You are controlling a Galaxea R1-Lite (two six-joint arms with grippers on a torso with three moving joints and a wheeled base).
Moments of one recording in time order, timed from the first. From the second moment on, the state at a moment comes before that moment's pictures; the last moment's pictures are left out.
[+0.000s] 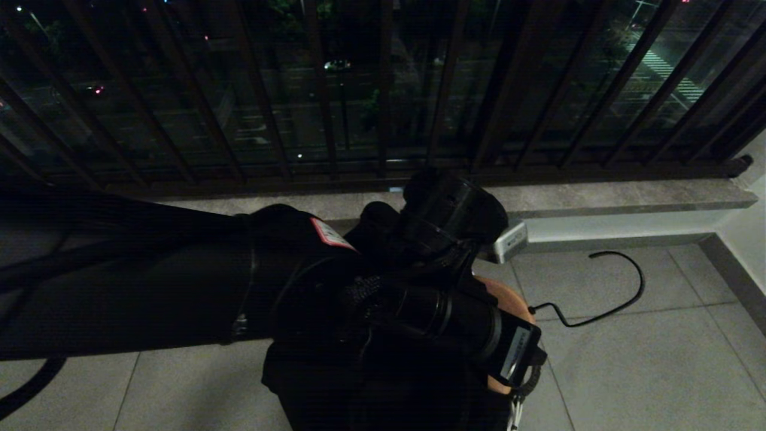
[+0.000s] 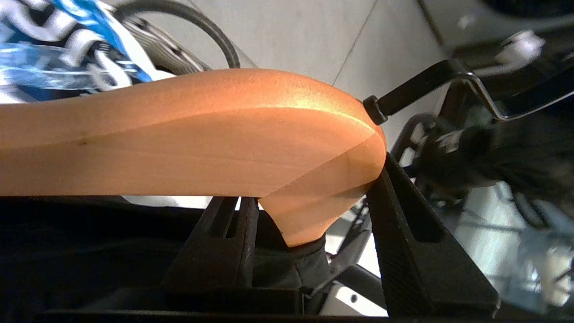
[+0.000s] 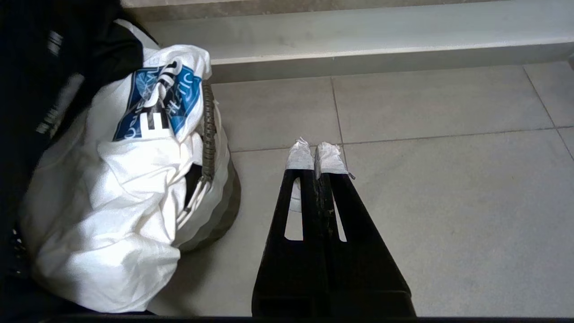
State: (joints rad) left arm -1.01 1.93 -1.53 0.16 -0.28 -0.20; right arm -0.01 0.00 0.00 0.00 -0.02 0.04
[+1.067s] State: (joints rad) left arm -0.95 1.45 -1.42 0.31 -0.26 -0.26; right arm -0.01 0.00 0.00 0.00 -0.02 0.04
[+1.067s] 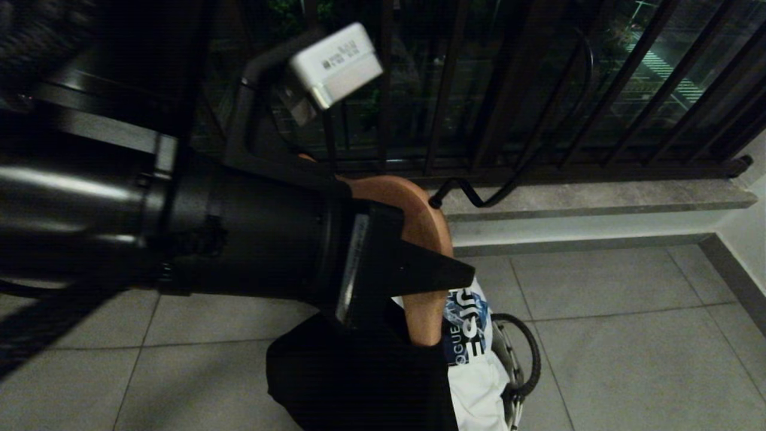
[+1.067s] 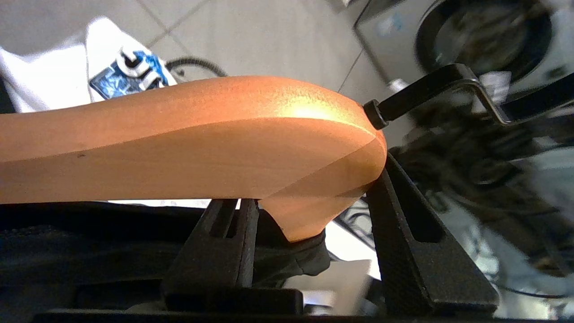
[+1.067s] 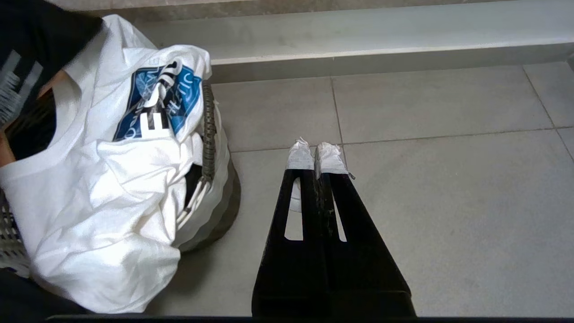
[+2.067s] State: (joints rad) left arm -0.83 1.11 -1.42 0.42 -0.23 -0.28; right arm -0.01 0.00 0.00 0.00 -0.02 0.04
